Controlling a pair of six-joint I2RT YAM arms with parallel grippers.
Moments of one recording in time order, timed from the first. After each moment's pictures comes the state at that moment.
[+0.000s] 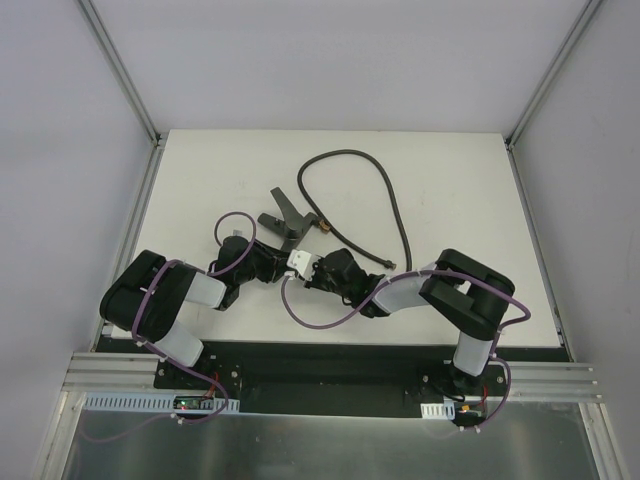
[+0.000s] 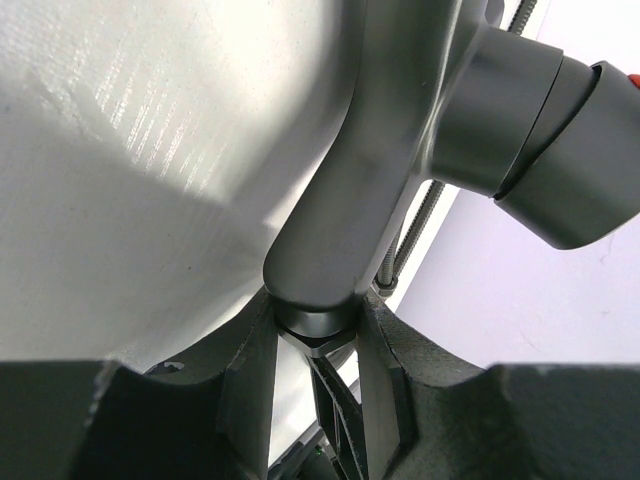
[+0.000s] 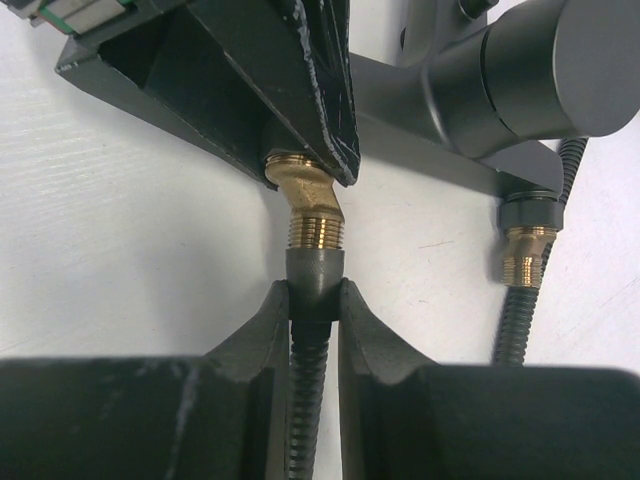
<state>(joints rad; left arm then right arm) -0.39 1.57 0.31 0.70 0.29 -1.49 1.03 1.81 0.72 0.61 0.11 -0.46</state>
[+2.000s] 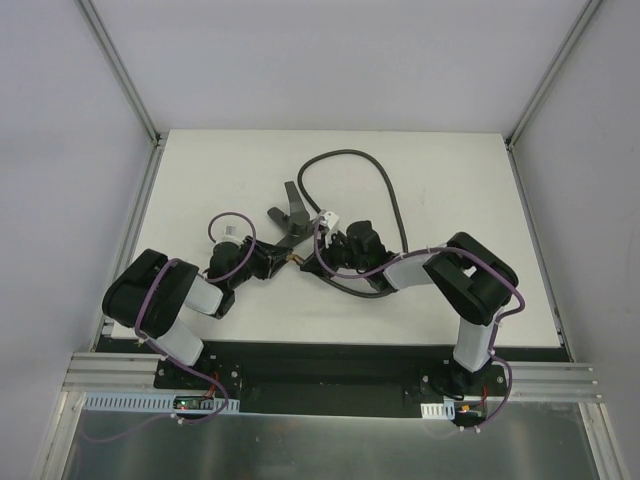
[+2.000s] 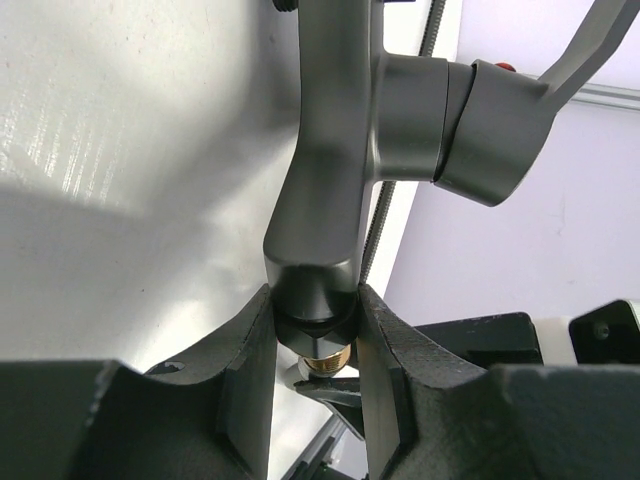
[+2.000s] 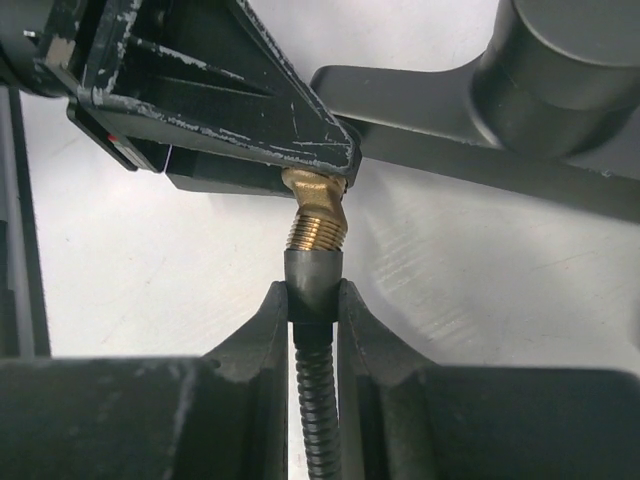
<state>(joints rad) -0.36 1.59 0.22 0.99 0.30 -1.45 0.79 1.84 0.77 0.69 -0.46 0.16</state>
